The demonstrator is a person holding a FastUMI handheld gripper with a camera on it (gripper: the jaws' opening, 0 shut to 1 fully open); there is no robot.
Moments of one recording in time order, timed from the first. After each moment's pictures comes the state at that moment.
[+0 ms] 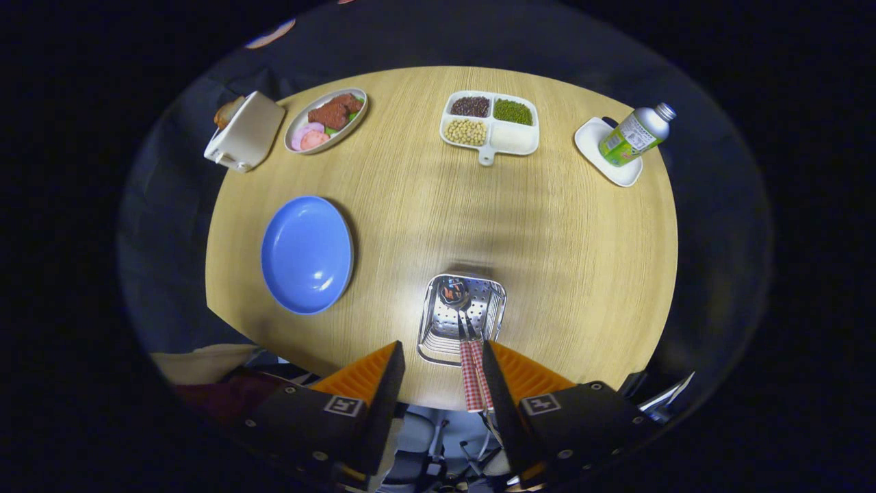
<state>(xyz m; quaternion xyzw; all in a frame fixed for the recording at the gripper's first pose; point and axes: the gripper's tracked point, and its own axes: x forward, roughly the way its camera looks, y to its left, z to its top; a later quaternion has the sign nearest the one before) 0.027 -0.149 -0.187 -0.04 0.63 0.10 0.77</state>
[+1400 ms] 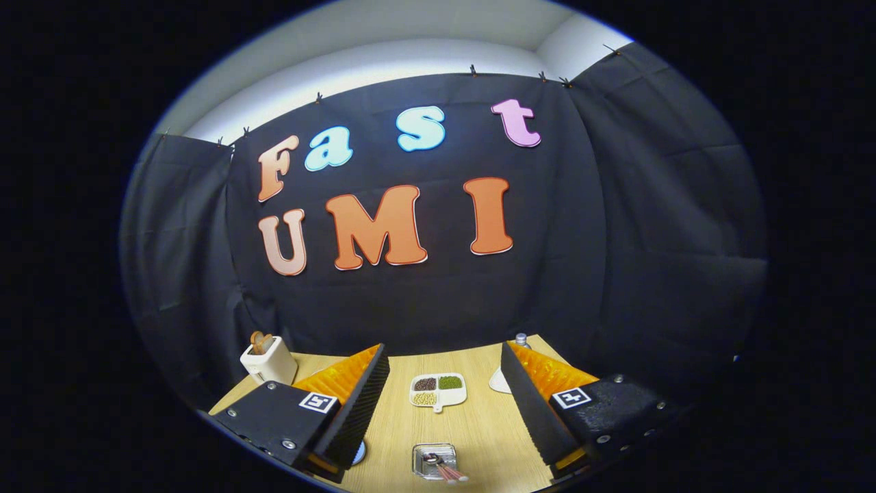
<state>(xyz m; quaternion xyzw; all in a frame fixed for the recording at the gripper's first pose) 0.022 -0.213 0.056 0.04 0.02 0.00 1.00</state>
